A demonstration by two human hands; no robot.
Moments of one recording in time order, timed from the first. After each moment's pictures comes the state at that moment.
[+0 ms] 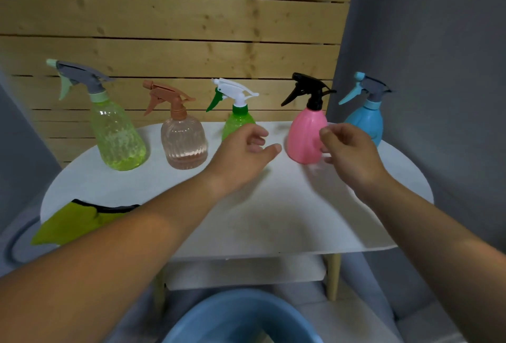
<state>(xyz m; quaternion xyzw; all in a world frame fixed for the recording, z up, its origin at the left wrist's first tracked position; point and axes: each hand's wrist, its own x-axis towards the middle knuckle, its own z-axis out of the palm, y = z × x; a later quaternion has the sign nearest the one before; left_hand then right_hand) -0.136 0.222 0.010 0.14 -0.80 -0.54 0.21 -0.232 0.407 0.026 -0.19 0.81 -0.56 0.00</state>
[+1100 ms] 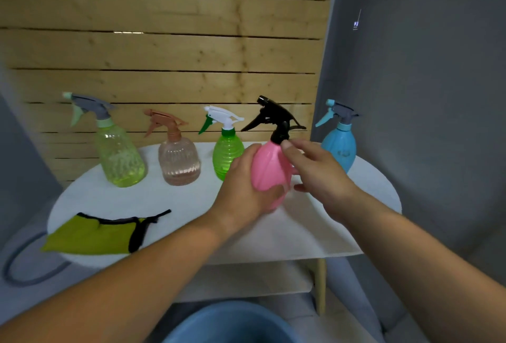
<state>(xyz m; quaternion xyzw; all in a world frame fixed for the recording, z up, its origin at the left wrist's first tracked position) -0.111 0.279 0.014 0.08 -0.81 -0.52 0.25 -0.187 0.417 0.062 -0.25 0.76 -0.59 0.11</state>
